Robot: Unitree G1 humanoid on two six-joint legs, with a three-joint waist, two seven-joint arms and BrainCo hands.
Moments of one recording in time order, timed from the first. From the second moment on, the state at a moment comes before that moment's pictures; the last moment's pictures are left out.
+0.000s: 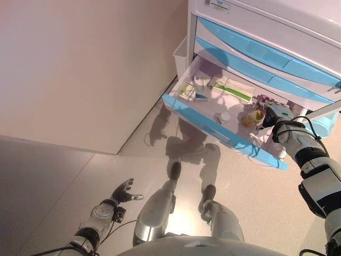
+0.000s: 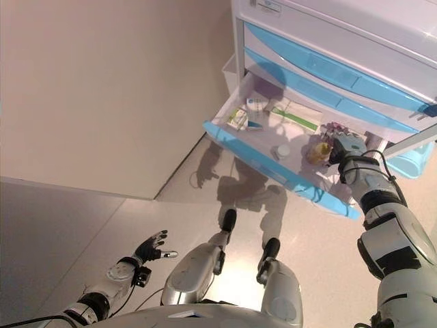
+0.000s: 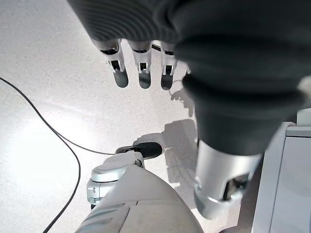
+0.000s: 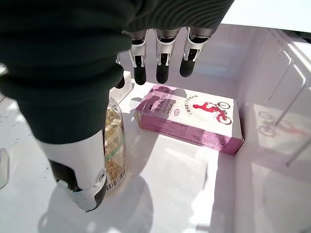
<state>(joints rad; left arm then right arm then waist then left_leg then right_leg) -0.10 0.37 -0.43 1.02 -0.28 -0.22 -0.07 -0.80 -0.74 0.56 1.13 -0.57 -0.12 -0.20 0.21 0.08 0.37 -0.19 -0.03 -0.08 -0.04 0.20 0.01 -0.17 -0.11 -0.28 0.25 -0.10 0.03</state>
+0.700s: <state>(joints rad) -0.10 0.37 -0.43 1.02 -0.28 -0.22 -0.07 -0.80 -0.74 0.56 1.13 -0.57 -0.13 -0.20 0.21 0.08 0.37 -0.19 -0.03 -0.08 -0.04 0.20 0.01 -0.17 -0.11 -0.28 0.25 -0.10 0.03</state>
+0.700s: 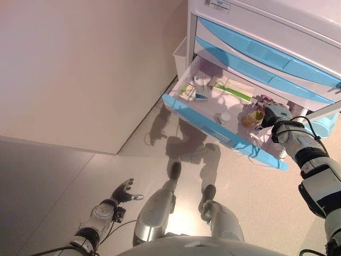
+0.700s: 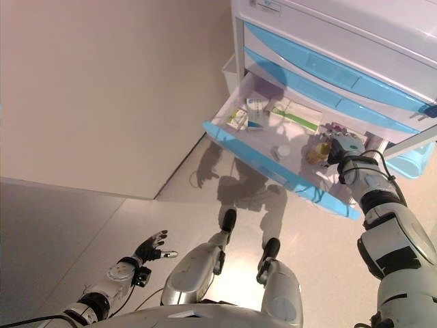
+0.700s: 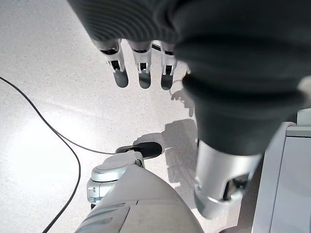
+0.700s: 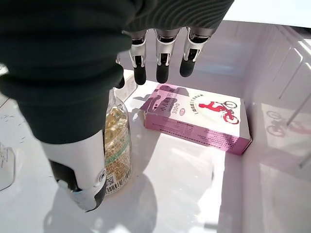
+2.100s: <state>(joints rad) -0.10 0.37 -0.43 1.03 -0.28 -0.22 -0.07 -0.80 -0.74 0.56 1.12 -0.57 -0.14 -0.20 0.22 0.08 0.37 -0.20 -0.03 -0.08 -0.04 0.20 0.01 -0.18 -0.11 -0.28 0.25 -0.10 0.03</state>
